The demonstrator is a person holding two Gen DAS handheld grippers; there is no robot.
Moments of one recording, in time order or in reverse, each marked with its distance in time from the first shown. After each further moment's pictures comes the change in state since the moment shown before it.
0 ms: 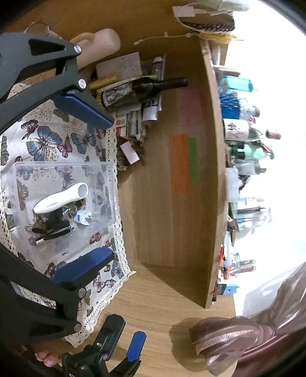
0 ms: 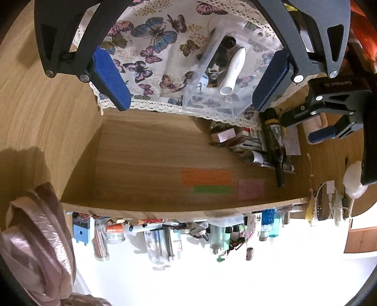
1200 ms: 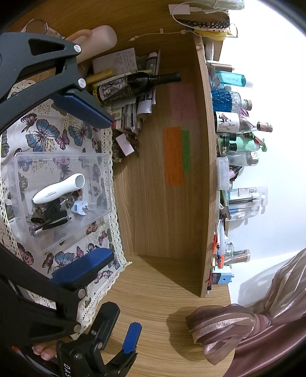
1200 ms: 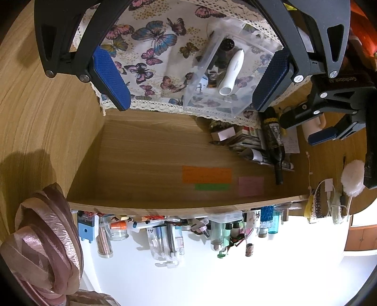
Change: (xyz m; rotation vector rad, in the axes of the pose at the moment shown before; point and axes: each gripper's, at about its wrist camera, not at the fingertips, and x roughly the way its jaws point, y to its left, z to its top) left arm -0.012 -0.011 0.000 0.011 -0.026 -0.037; right arm -0.010 -0.004 -0.004 0.004 -0.013 0.004
